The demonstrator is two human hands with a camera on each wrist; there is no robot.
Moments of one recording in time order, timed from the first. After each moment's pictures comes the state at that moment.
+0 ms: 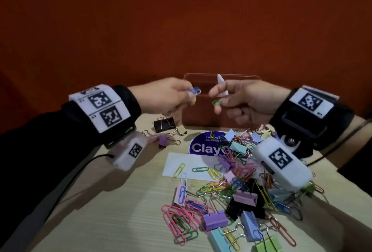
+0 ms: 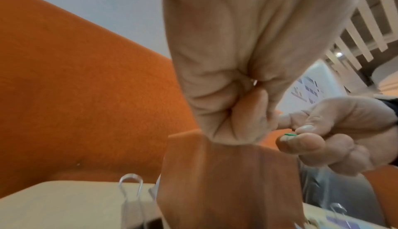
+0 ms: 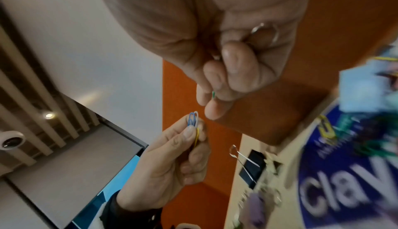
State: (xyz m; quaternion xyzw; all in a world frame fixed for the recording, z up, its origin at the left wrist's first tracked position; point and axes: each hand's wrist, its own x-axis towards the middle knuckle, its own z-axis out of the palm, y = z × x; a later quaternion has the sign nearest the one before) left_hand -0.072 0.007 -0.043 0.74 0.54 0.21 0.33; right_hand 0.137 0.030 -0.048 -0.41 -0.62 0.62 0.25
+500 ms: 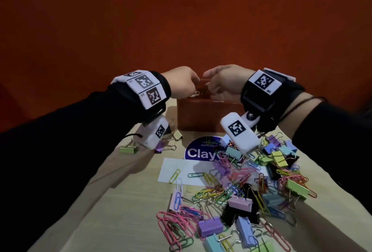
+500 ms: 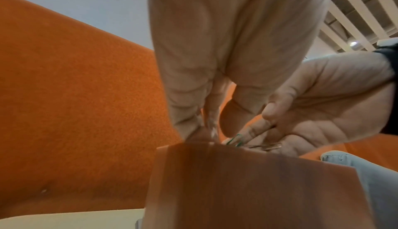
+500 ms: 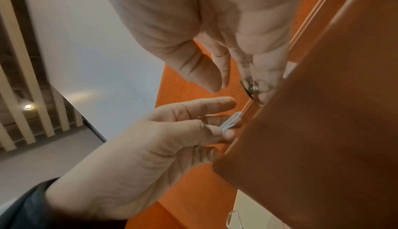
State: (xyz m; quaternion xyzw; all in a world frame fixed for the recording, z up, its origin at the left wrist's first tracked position) left_hand -0.041 0.062 -0.023 0.75 0.63 0.15 0.15; right_hand 0.101 0.069 -0.024 -0.51 -0.60 0.51 0.35
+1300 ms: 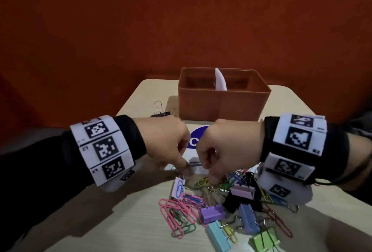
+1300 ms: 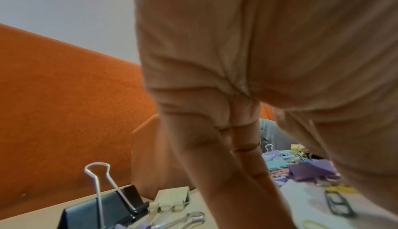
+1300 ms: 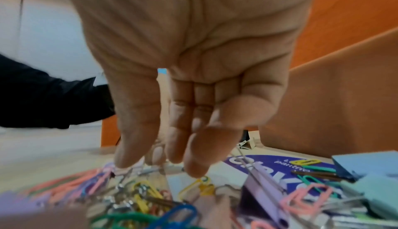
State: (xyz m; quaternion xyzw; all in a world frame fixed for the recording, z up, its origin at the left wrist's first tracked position) left_hand -0.059 -0.035 -0.083 0.83 0.53 -0.12 0.13; right_hand 0.104 -0.040 -0.062 -0.33 -0.92 0.13 -0.13
